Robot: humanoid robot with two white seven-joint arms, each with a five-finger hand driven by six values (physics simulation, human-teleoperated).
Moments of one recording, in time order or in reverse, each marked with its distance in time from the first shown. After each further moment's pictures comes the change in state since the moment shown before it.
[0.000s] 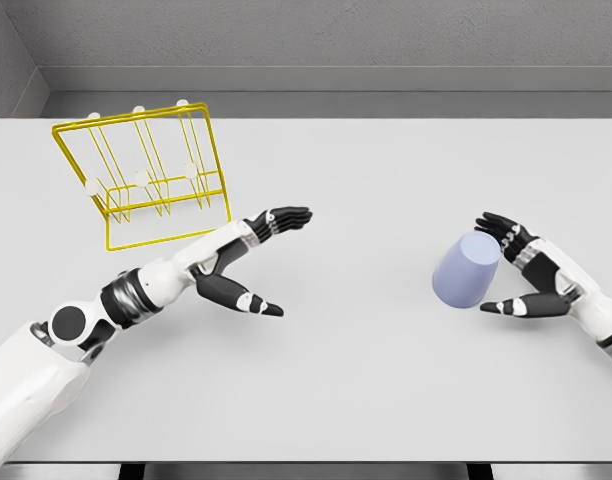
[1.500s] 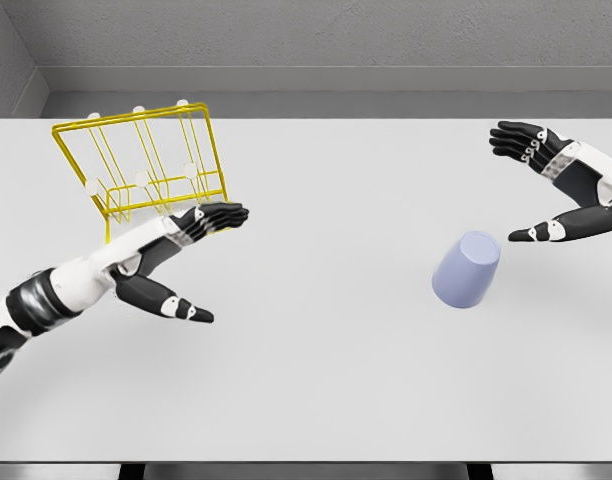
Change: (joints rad) left arm 0.095 0.203 0.150 -0.204 0.122 0.118 -0.065; right arm -0.201 -0.217 -0.013 -0.253 -0.001 0.130 0.000
